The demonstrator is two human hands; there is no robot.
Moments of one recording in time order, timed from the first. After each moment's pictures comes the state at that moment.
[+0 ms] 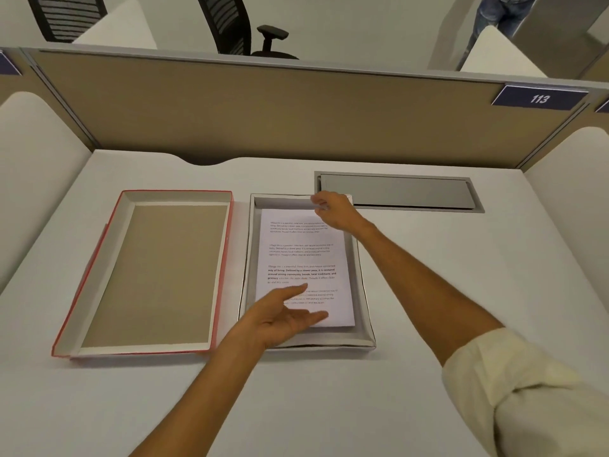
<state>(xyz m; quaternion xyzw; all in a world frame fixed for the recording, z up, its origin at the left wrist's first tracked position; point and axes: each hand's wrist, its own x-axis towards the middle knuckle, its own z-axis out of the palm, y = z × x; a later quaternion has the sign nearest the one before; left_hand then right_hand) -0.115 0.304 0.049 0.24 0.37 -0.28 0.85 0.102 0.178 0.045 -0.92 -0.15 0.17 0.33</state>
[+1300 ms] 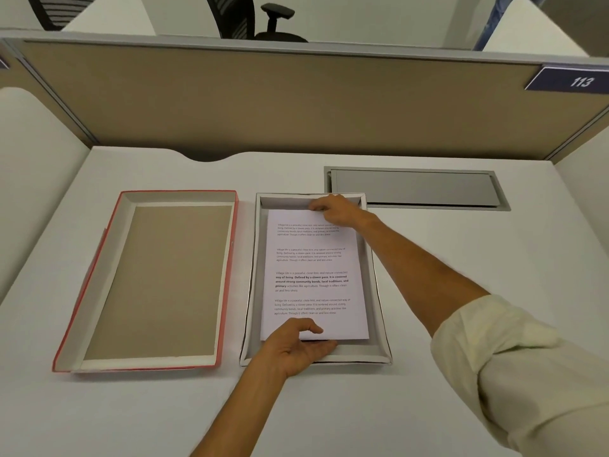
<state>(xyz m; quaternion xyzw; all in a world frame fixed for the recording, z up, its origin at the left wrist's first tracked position) -0.123 0.291 0.004 0.21 0.45 -0.29 0.82 0.146 0.195 0.015 -0.91 -0.22 0.26 0.23</state>
